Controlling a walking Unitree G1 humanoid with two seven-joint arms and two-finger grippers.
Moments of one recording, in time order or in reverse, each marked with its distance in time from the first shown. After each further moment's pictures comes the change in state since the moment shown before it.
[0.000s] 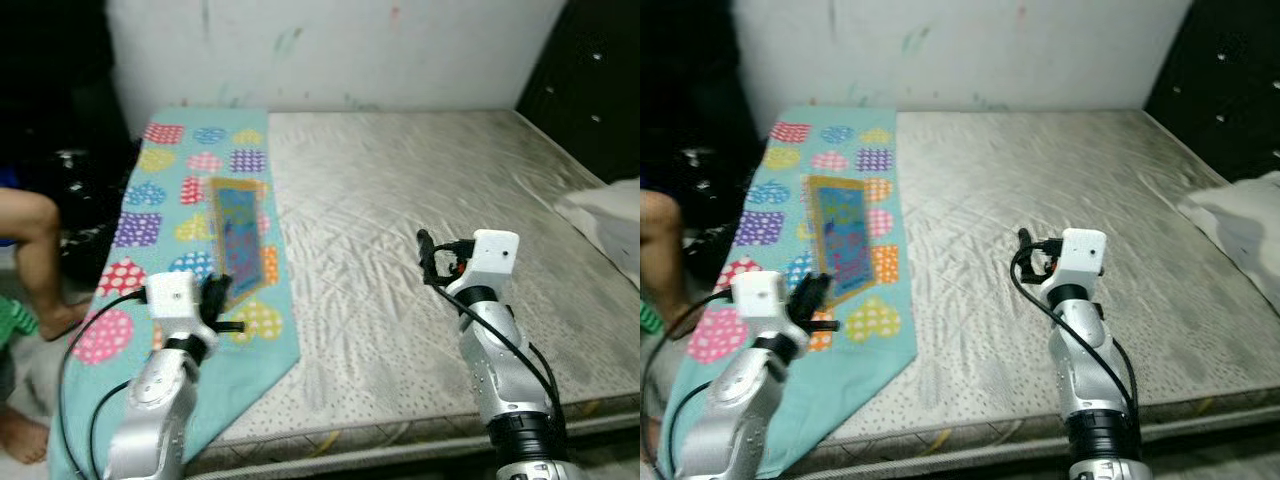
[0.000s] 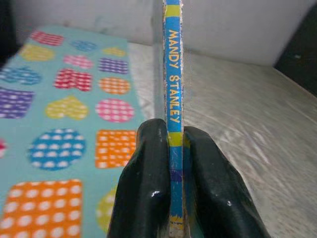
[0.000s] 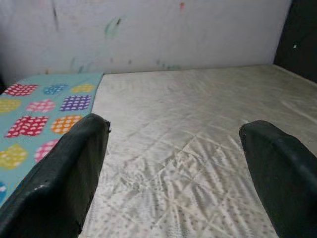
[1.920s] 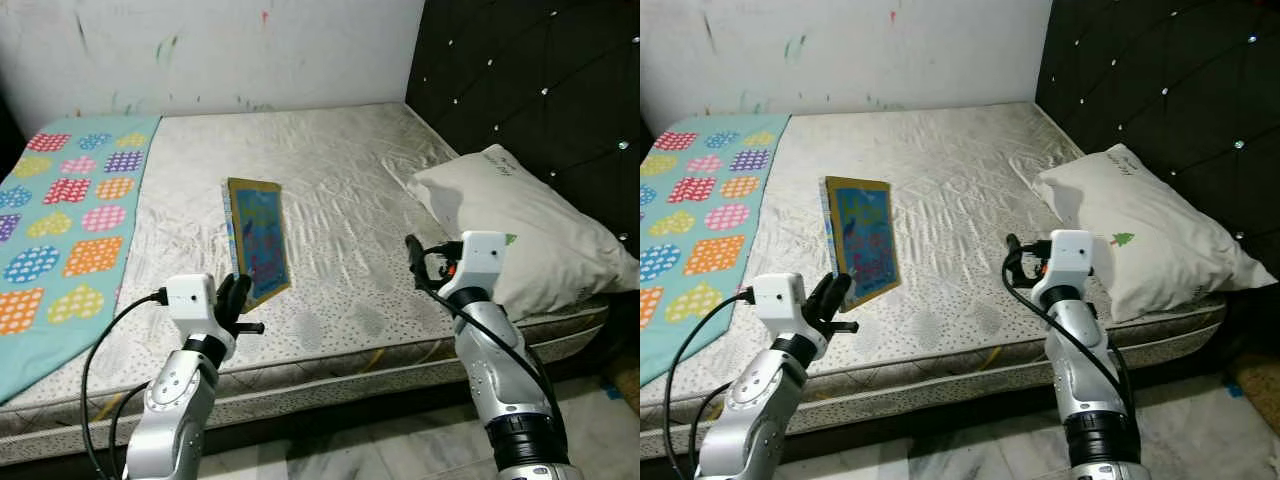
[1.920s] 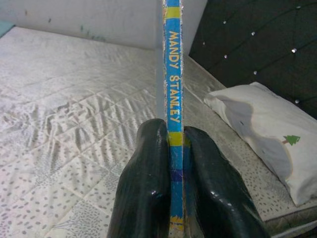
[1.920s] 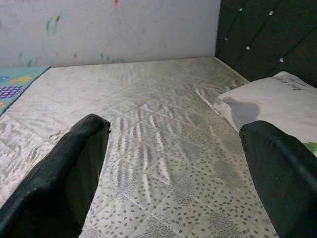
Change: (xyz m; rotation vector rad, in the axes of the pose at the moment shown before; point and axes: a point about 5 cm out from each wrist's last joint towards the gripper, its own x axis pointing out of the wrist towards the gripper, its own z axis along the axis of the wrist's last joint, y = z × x) left arm 0.003 -0.019 -0.005 -0.057 -0.009 -0.077; right arm -0.002 0.011 -0.004 -0.016 0.054 0.079
